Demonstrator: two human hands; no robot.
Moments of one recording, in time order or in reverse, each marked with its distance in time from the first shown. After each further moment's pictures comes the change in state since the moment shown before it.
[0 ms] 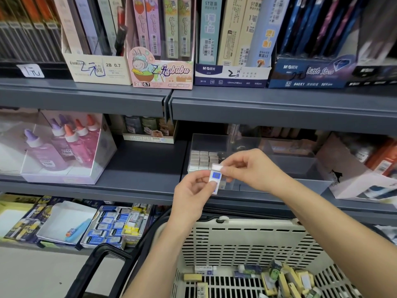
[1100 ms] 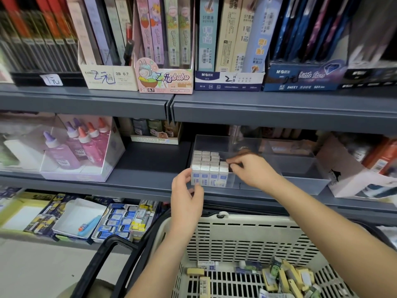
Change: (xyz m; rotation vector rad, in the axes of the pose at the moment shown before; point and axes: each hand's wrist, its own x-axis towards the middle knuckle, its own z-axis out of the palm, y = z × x) left_hand -0.013 -0.007 -0.003 0.400 0.223 0.027; right_hand 0.022 0.035 0.003 -0.519 0.070 0.062
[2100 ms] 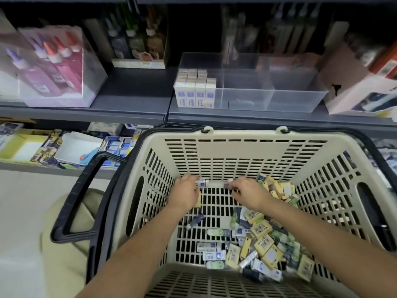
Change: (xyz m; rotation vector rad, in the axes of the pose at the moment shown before) left_hand -0.109 -0.142 0.016 0.894 -0.568 -0.171; right_hand -0.167 0.085 0.166 -0.062 -0.447 -0.007
